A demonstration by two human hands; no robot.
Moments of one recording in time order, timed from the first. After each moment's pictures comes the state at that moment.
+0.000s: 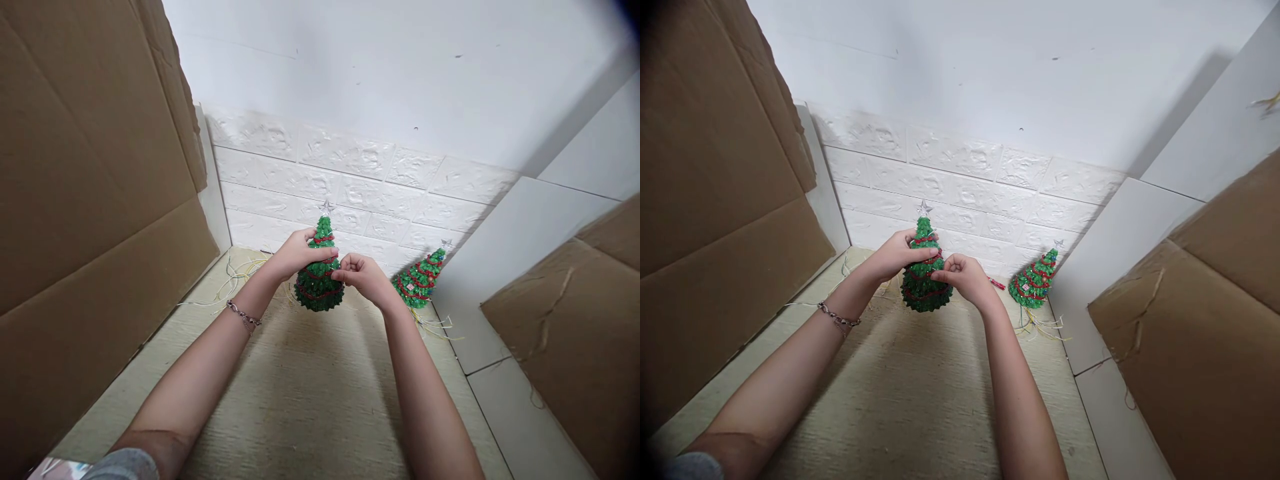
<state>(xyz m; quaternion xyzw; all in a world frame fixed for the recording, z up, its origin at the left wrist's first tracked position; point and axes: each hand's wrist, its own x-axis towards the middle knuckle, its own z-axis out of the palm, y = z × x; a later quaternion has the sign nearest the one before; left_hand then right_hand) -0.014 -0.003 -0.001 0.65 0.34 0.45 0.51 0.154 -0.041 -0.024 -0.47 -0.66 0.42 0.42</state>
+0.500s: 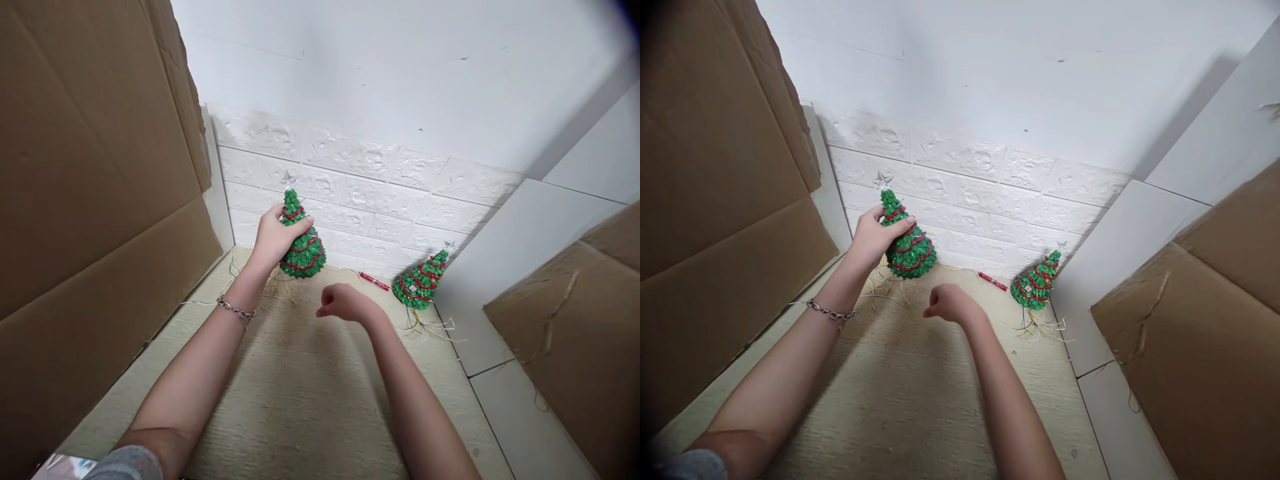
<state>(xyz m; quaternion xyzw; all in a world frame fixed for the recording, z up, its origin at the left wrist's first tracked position) -0.039 0.011 0.010 0.58 0.42 0.63 0.31 0.126 -0.044 -0.051 -0.58 -0.77 0.26 0.11</state>
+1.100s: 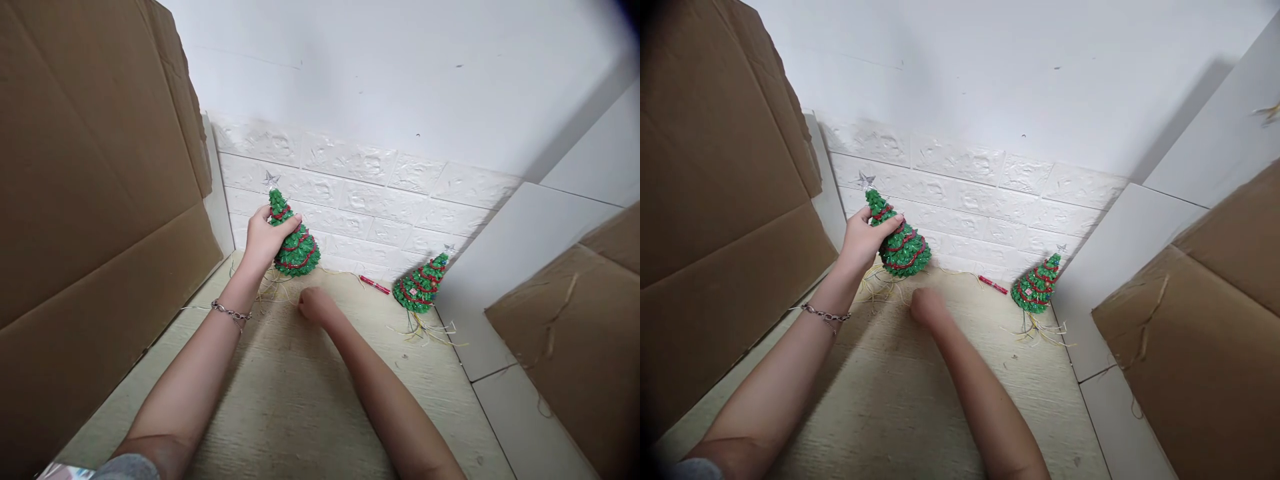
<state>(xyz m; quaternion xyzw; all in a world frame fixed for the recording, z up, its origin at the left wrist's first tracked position) -0.050 0.022 0.009 0.56 0.41 0.67 0.27 0.072 -0.015 -0.095 -0.58 -0.78 0.18 0.14</state>
